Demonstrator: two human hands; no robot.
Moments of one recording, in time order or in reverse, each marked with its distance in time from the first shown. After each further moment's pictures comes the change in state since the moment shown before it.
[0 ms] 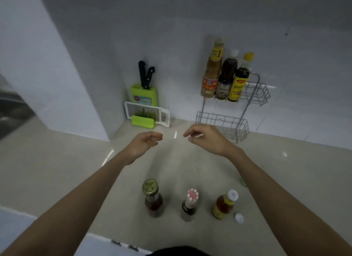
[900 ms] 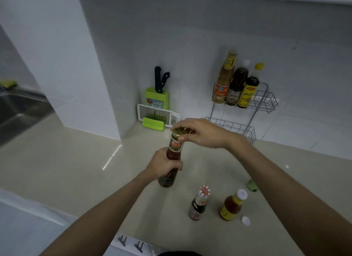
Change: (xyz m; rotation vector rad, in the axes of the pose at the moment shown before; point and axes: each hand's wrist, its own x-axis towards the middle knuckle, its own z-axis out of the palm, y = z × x) left_hand -0.063 -0.009 0.040 0.041 0.105 -0.024; right_hand 0.001 -0.104 0.003 -0.249 -0.263 -0.280
